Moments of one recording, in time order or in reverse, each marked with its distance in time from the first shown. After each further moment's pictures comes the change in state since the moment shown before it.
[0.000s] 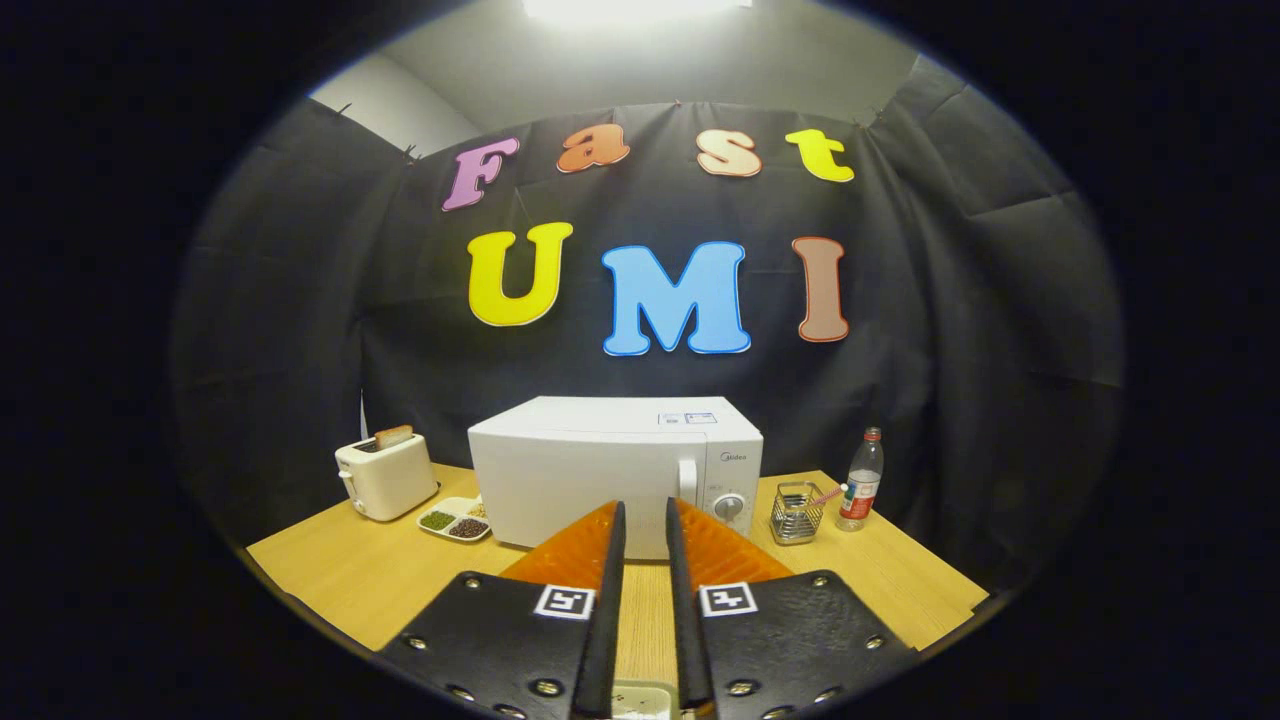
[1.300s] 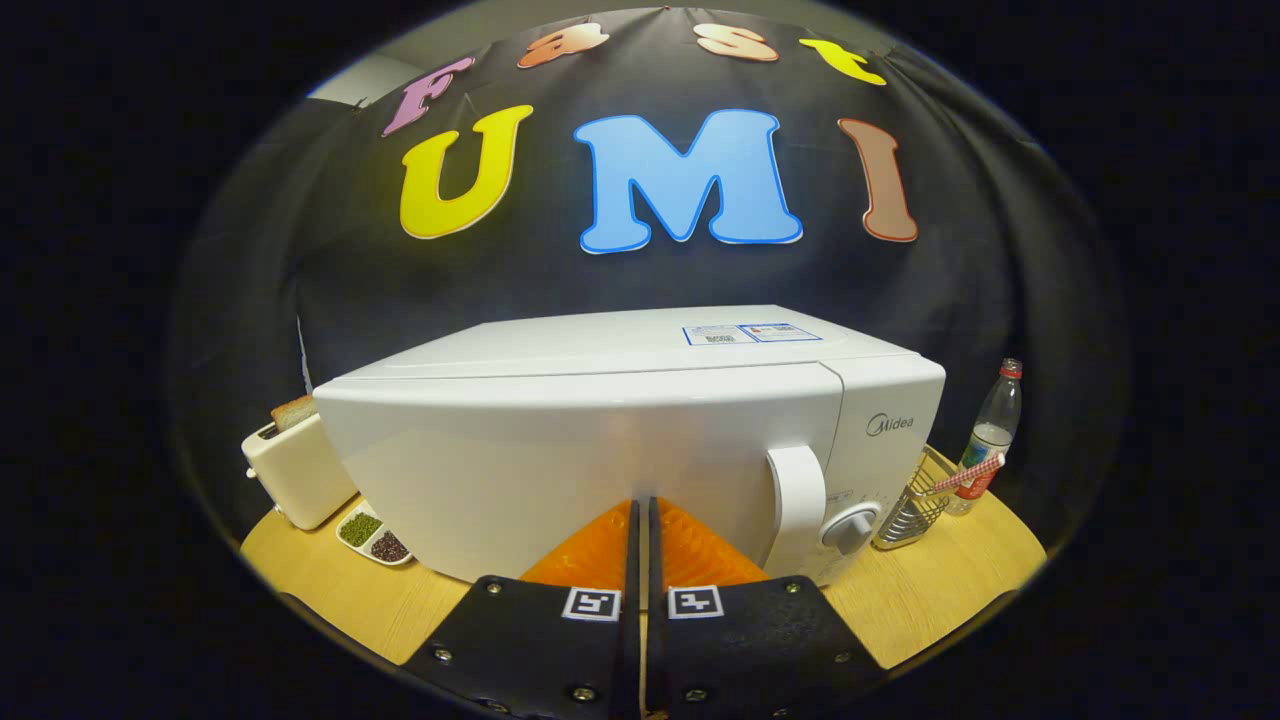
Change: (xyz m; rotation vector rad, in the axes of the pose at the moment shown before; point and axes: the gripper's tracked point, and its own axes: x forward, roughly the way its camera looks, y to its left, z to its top) arm 0.258 0.014 -0.088 0.062 0.226 -0.001
